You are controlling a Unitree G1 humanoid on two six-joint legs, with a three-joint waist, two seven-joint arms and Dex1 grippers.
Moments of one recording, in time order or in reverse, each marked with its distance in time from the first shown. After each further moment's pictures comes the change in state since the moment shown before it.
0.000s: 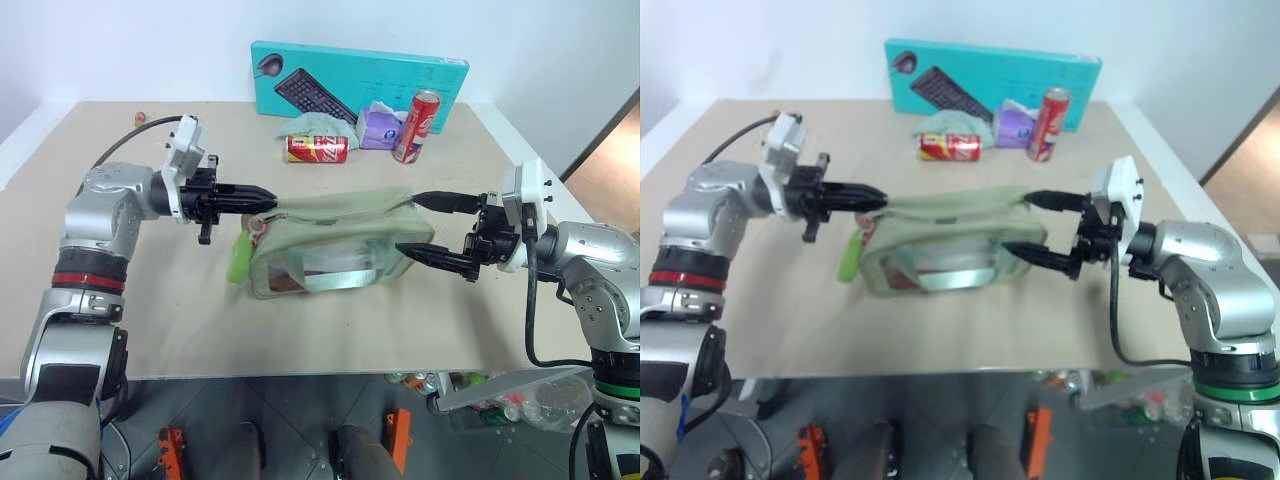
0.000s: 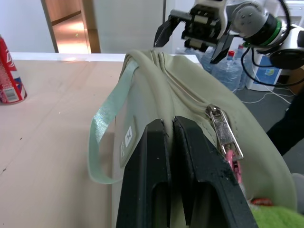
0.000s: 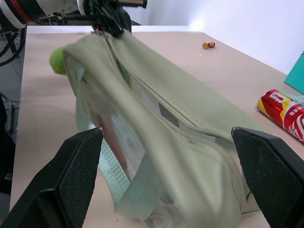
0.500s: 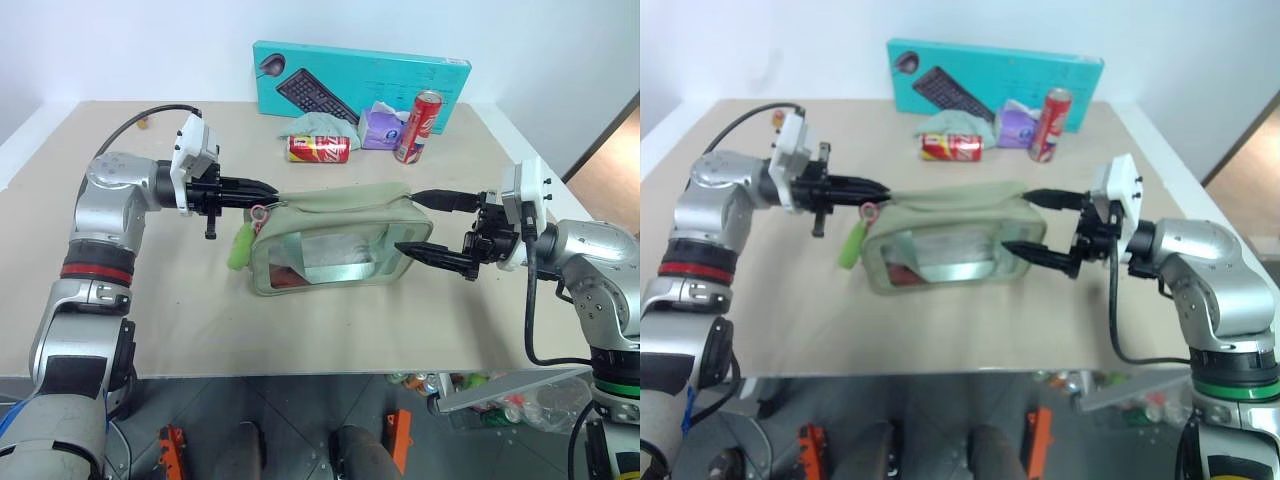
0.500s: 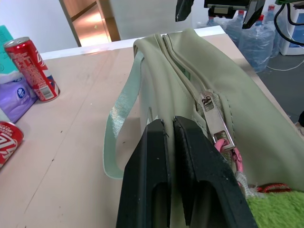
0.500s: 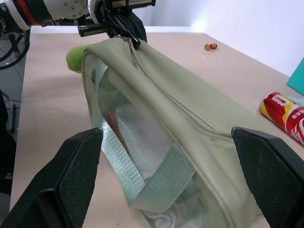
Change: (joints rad) left arm -0.041 -0.019 0.001 0.040 0.083 -0.138 -0.003; right arm -0.015 0.002 0.004 0.002 -0.004 0.000 0.006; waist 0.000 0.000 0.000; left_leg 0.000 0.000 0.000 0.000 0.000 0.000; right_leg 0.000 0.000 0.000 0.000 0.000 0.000
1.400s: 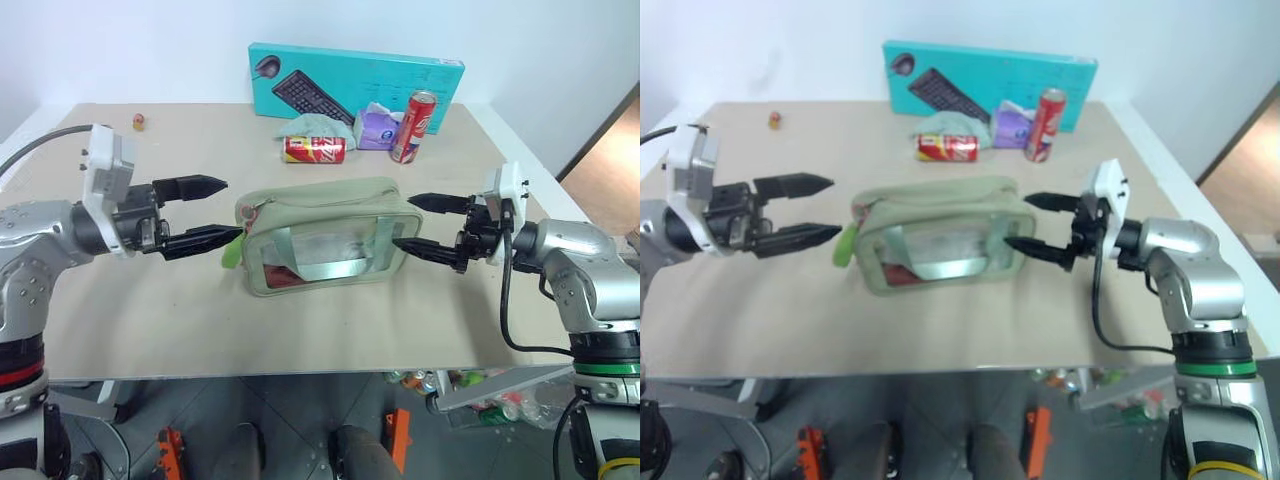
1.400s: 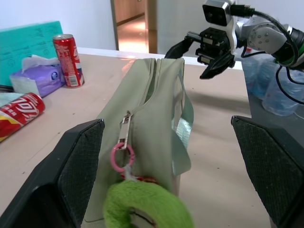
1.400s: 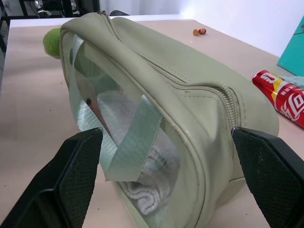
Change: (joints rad) left arm 0.531 0.209 0.343 -0.870 -0.408 0.604 0.410; right arm -0.078 0.047 0.069 0.229 -0.090 -0.097 0.053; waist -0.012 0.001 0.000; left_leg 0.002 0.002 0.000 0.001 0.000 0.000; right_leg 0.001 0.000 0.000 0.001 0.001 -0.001
